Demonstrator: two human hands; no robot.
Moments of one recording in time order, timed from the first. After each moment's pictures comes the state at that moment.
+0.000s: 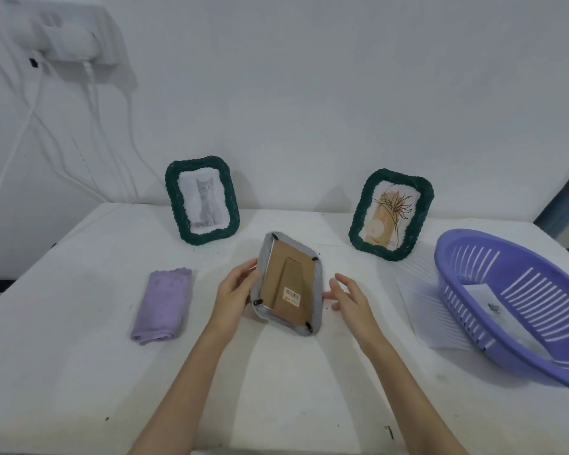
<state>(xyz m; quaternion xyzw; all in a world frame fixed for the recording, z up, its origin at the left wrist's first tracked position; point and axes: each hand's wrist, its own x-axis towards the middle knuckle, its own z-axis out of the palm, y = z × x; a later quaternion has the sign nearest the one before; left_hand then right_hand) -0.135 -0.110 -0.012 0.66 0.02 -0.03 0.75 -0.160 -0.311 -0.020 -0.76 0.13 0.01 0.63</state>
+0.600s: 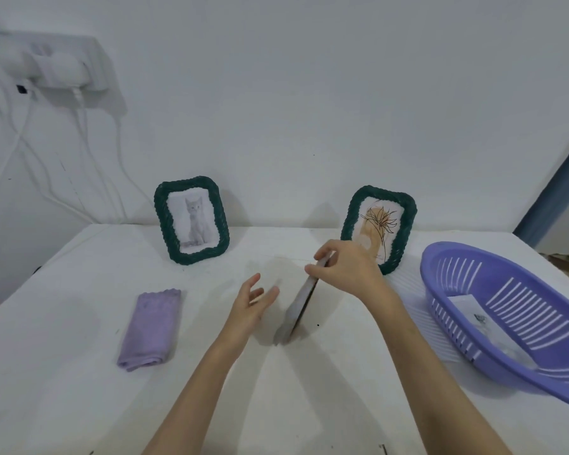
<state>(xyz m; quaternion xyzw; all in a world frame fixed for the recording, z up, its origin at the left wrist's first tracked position) -0.132 -0.134 -0.005 0.72 0.00 -0.11 0.69 -0.128 -0.319 0.080 -0.95 0.03 -0.06 0.31</state>
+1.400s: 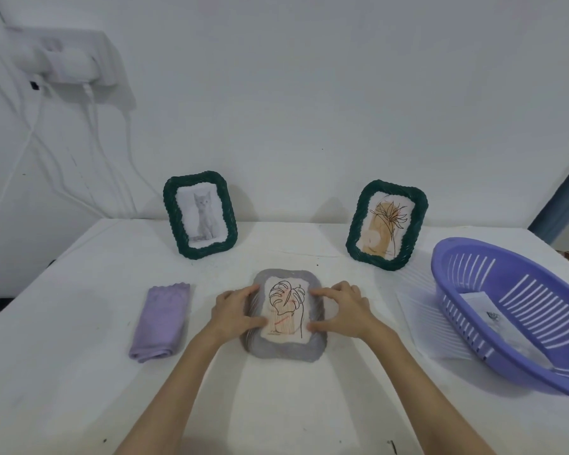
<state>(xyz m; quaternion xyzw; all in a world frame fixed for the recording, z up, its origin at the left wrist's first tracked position) -0.109 -0.091 -0.028 0.92 -0.04 -0.14 0.37 -0.131 -0.325 -0.016 -0.96 -0.01 0.08 0.27</state>
